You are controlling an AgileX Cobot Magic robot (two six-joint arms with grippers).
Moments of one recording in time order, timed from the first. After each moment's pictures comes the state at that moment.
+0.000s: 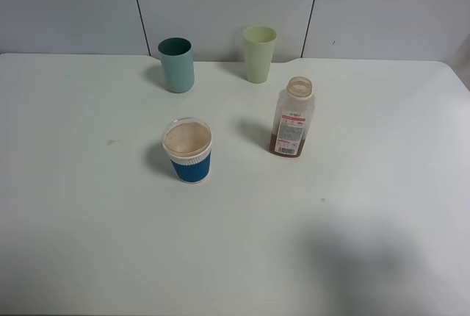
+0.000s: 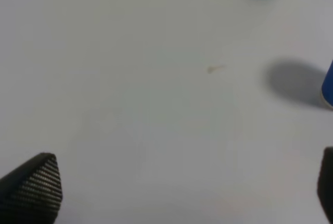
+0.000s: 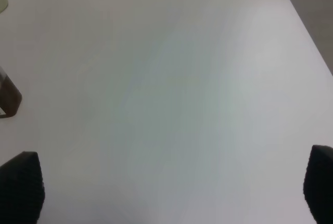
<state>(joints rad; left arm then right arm) -0.10 0.00 -0.51 0.02 1.06 -0.02 -0.02 0.00 -0.49 -0.09 1.06 0.08</state>
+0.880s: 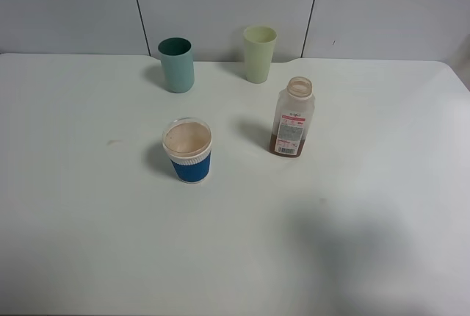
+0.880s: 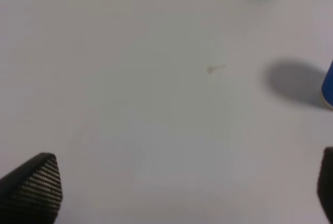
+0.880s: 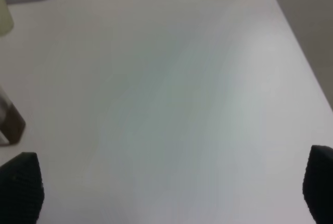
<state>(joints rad) -0.10 0.00 -0.51 0.02 1.06 -0.02 -0.02 0.11 -0.53 -0.09 0.93 0.06</state>
